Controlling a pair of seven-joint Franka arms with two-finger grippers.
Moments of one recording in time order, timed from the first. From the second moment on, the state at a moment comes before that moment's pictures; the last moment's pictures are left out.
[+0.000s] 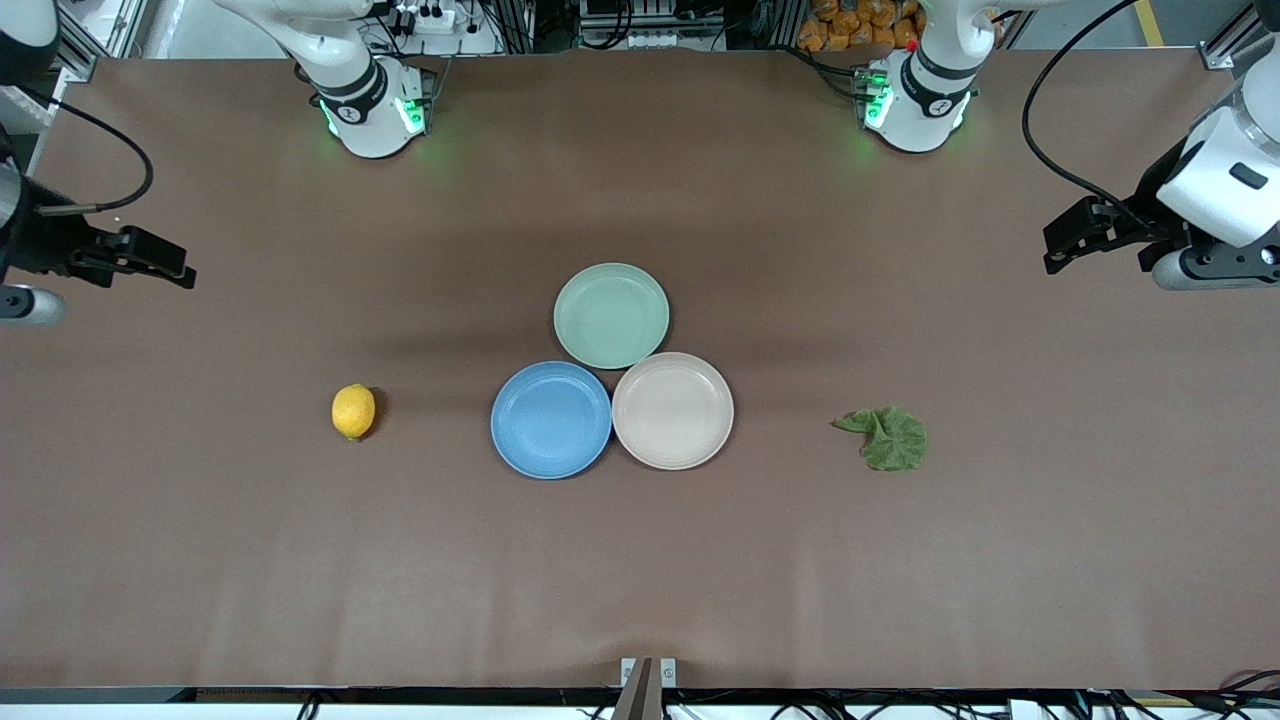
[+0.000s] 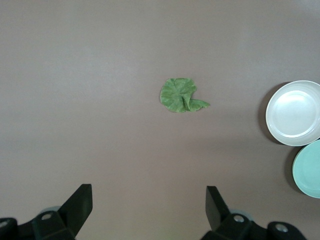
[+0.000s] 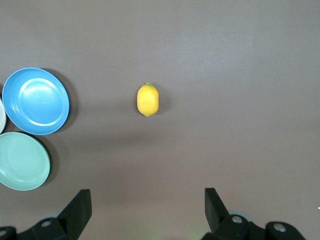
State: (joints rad) left arm -0.07 0.05 -0.09 -1.48 0.02 1.53 -0.17; right arm -0.12 0.07 0.10 -1.51 0.04 1.49 0.05
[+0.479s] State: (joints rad) left arm -0.07 0.05 -0.09 -1.48 0.02 1.52 -0.17; right arm -0.12 0.07 0.10 -1.51 0.06 1.52 0.05
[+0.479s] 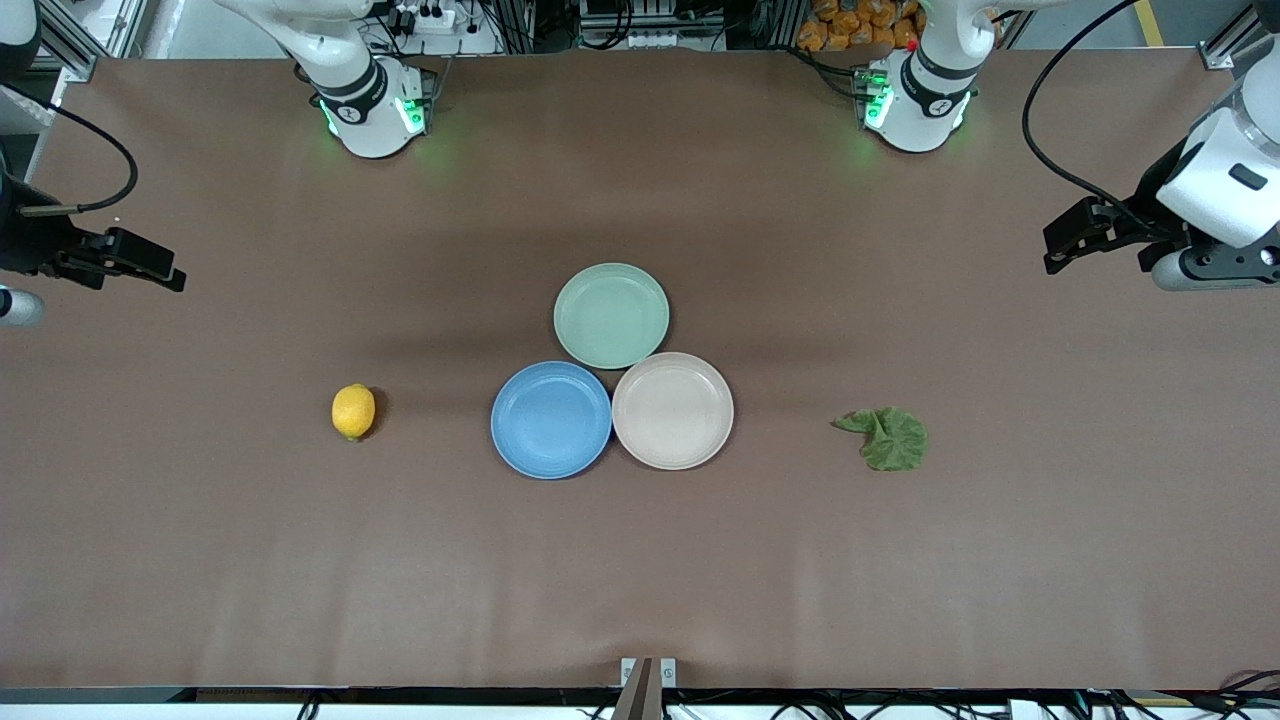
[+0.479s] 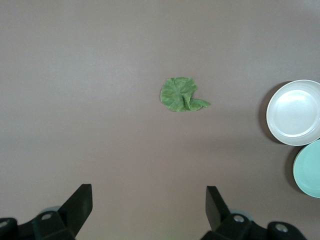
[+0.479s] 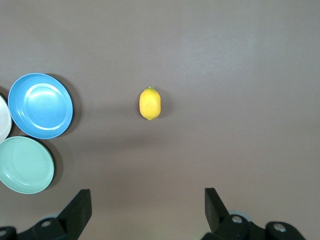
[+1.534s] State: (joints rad) left arm -0.11 0.52 -0.11 -1.80 0.02 2.24 -0.17; right arm -0.09 0.44 0.11 -1.87 0.06 2.25 0.05
